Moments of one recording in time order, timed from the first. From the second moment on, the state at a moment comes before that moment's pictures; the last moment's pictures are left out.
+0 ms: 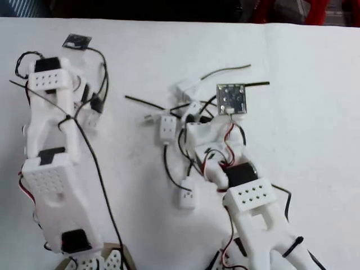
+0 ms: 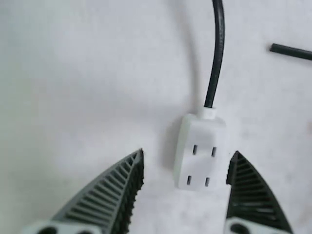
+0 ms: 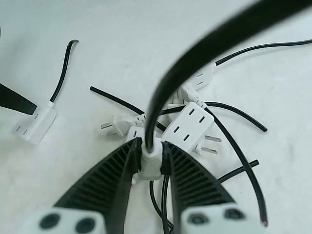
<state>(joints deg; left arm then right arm) -17.5 36.1 -28.6 81.8 -20.3 -22.0 -45.1 60.0 27.3 -12.1</state>
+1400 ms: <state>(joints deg) 2.2 27.8 -9.2 83.7 -30.1 -18.2 -45.1 60.0 27.3 -12.1</state>
